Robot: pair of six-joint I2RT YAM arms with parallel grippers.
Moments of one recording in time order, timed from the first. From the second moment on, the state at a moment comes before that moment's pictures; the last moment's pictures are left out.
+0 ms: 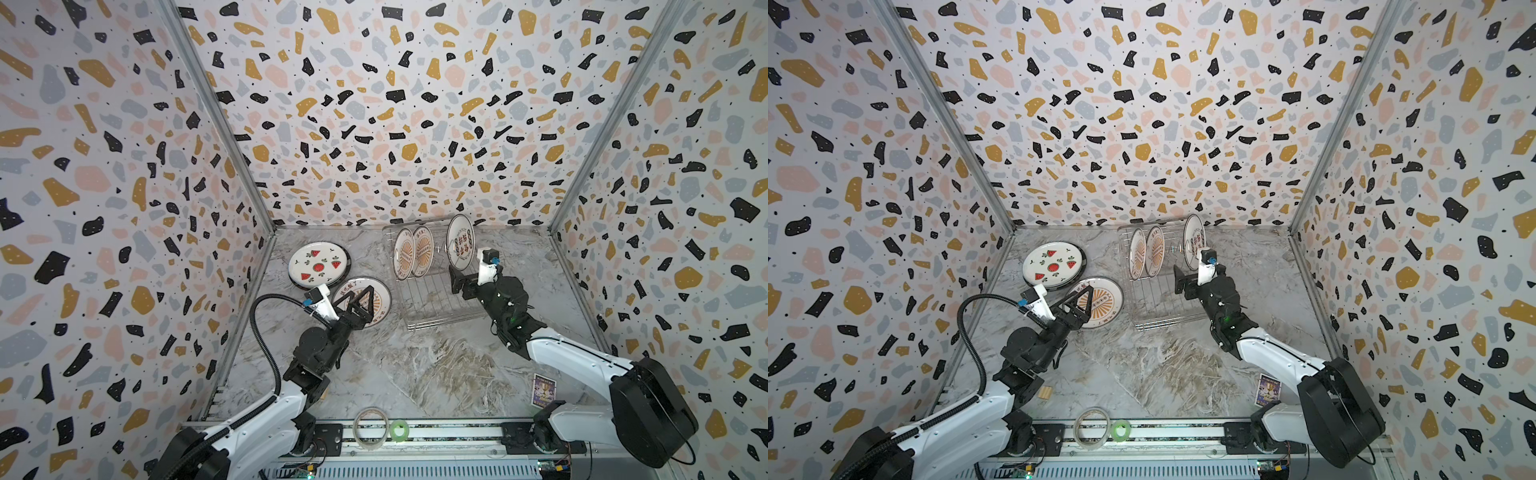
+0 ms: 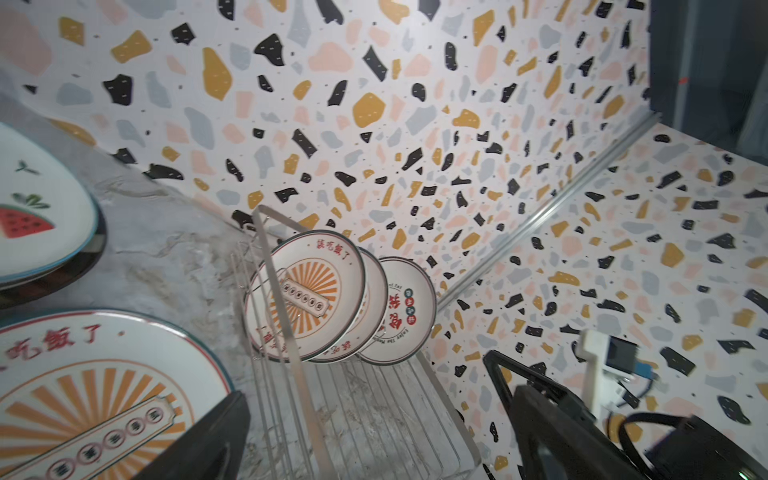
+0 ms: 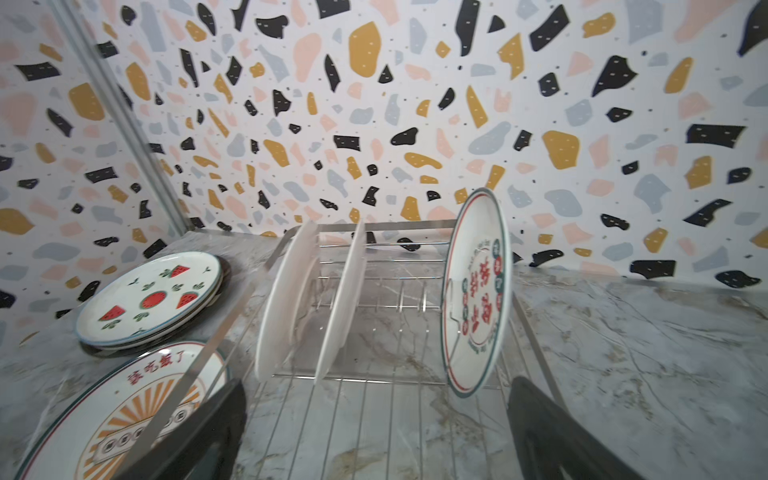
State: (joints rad) left arm -0.52 0.90 0.21 0.85 -0.05 -0.75; right arm 0.50 1.30 0.66 0.54 0.15 0.13
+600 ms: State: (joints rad) left arm -0.58 1.11 0.31 1.11 0.19 -0.58; right arm 0.35 1.71 1.12 0.35 0.19 0.17
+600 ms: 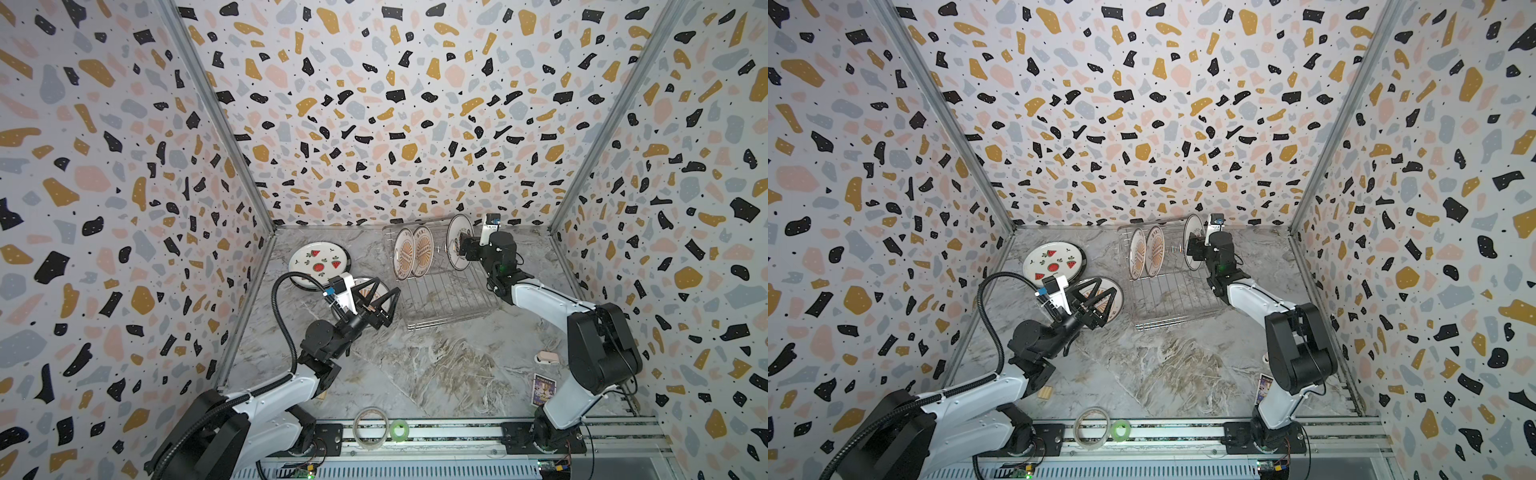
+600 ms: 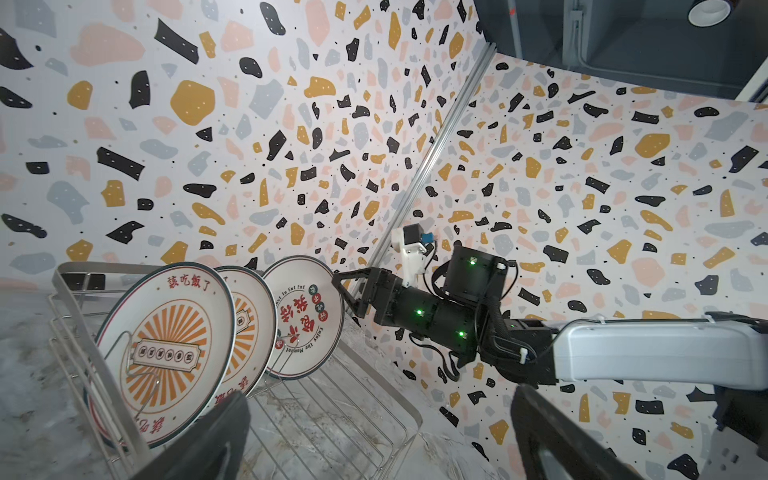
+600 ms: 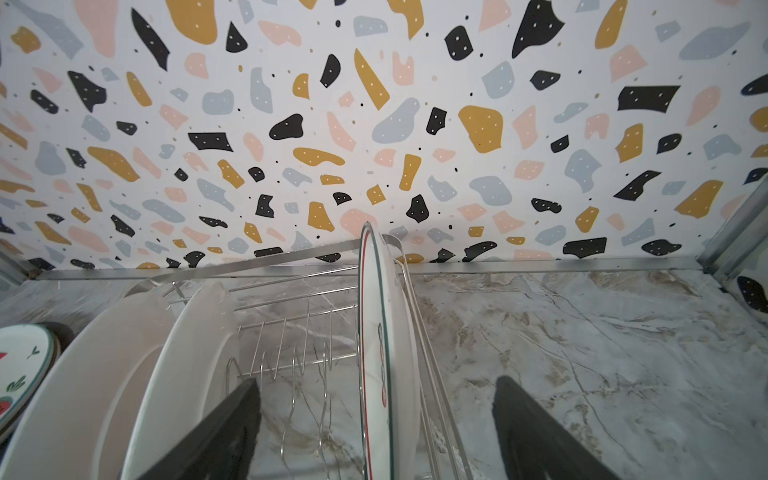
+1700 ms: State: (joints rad) left arm -0.63 1.27 0.38 1.12 0.21 -0.50; right arm 0.39 1.94 1.34 0.22 0.44 0.06
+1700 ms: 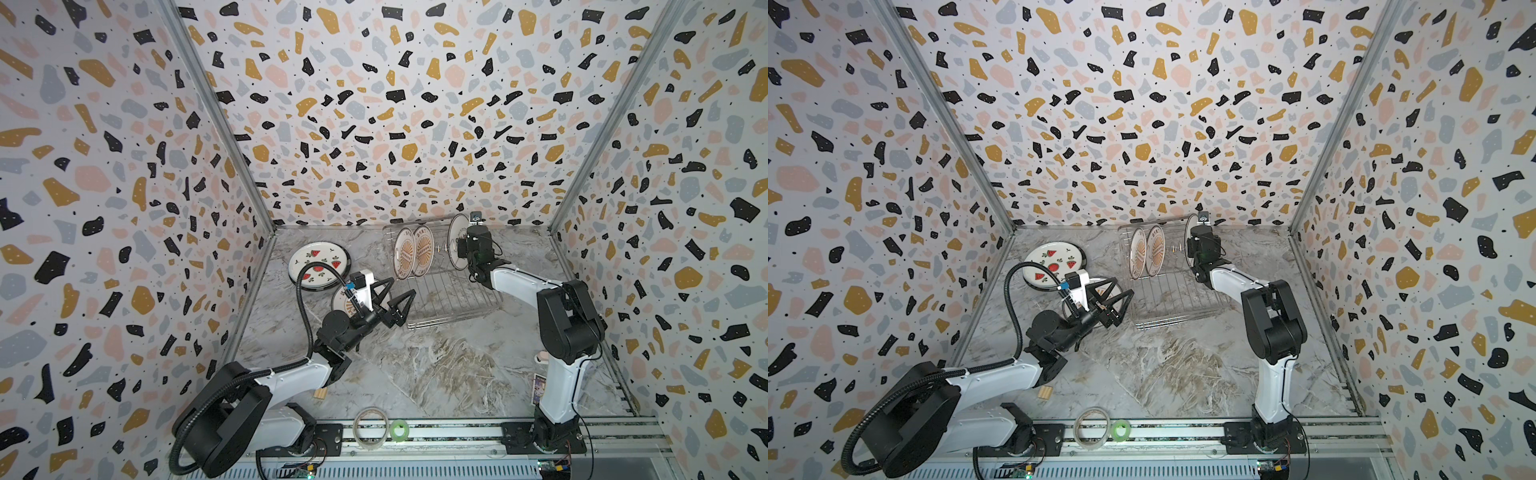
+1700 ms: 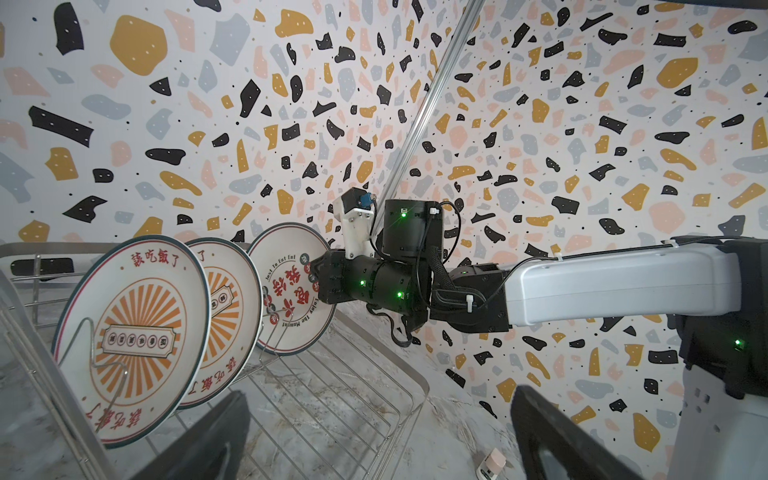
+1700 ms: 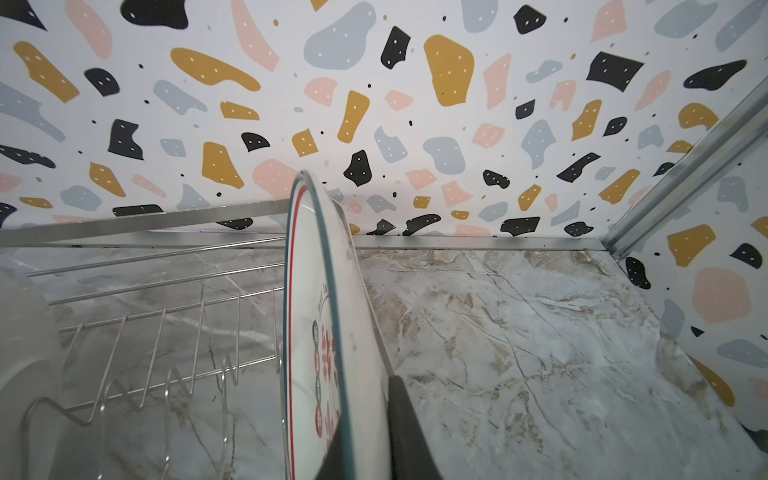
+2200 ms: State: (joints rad) left arm -0.63 1.28 0.38 1.12 0.17 -0.50; right arm 0.43 1.94 1.33 0.25 0.55 -0.01
